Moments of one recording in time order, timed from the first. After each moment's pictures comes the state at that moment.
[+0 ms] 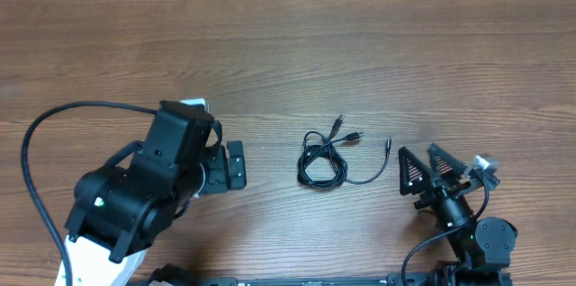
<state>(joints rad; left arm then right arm) -0.46 1.06 1.35 -1.38 -0.09 -0.52 -0.05 0.01 0.02 -0.01 -0.42 0.70</state>
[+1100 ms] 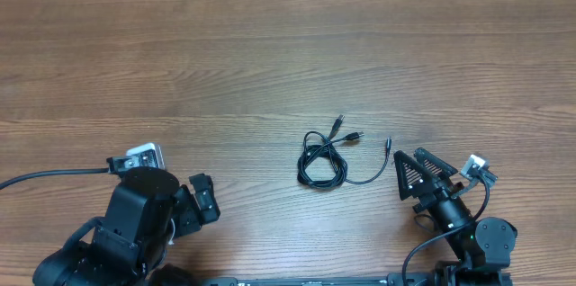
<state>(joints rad) -0.46 0.75 1.20 -1.40 -0.20 -0.73 -0.05 0.01 0.02 -0.01 -0.51 0.84</state>
